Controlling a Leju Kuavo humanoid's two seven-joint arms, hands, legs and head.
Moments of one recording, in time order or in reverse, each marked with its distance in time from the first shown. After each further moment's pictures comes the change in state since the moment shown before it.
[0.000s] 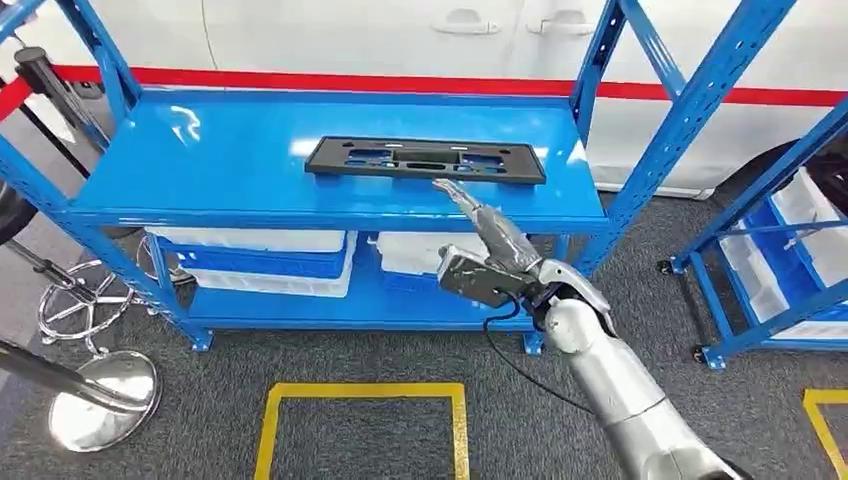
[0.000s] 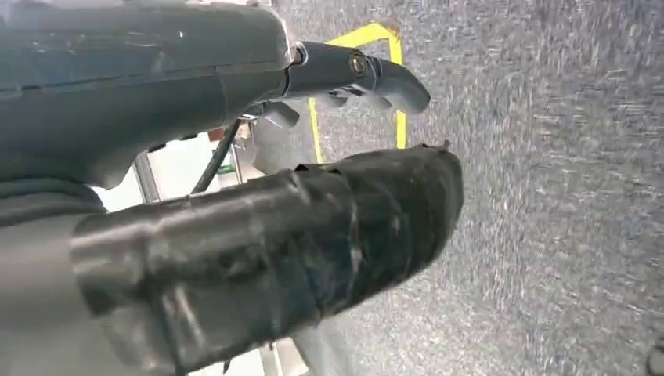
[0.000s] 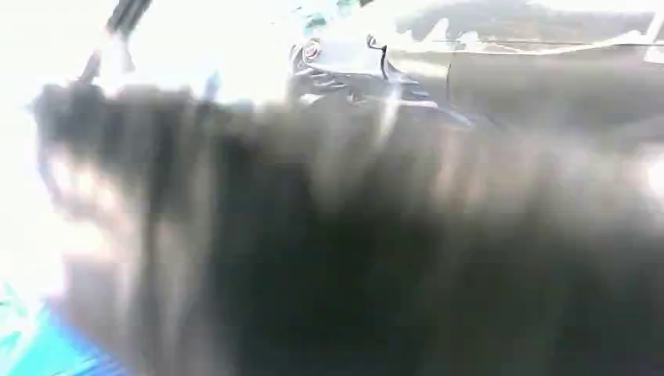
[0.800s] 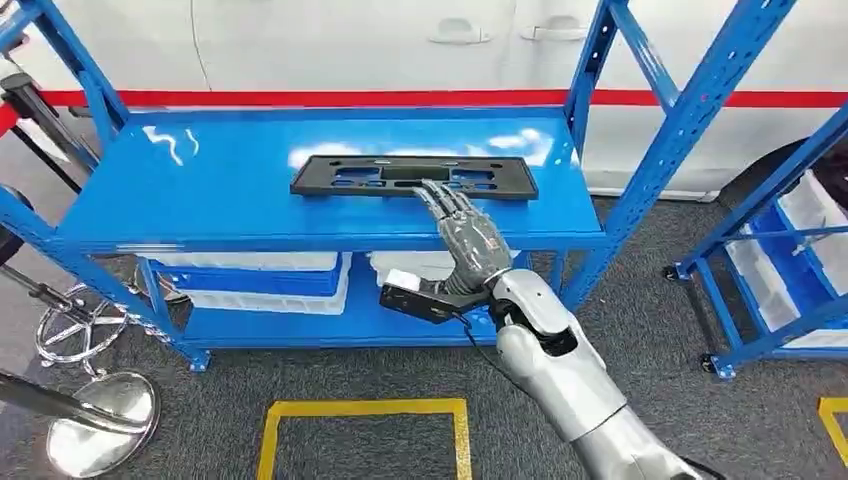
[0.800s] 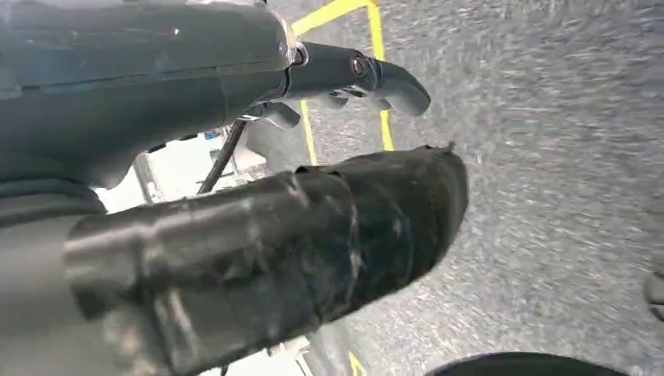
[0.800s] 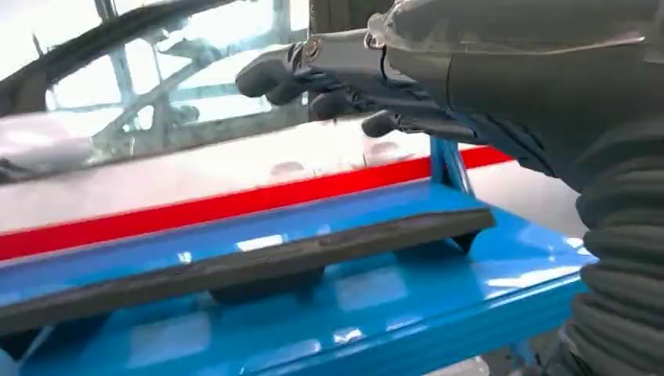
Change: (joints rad) left arm -0.009 -0.015 0.000 0.015 0.042 0.002 0.023; right arm 0.012 0.101 0.079 0.035 0.487 -0.230 0.179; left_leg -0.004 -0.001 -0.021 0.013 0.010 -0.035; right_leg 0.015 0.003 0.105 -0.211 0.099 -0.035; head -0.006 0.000
